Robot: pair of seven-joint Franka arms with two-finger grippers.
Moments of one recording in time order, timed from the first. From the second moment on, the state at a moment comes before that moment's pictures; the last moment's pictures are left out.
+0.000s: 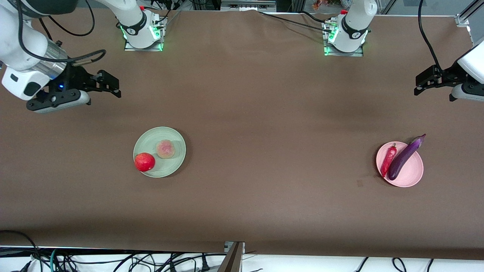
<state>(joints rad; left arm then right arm) 0.04 -0.02 -0.03 -1.62 0.01 1.59 0.17 0.40 0.05 -0.25 -1.62 0.13 1.64 -0.10</state>
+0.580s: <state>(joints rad) 0.04 -0.02 -0.04 -1.62 0.01 1.59 0.17 0.23 0.01 -0.17 -1.59 0.03 1.46 -0.19</state>
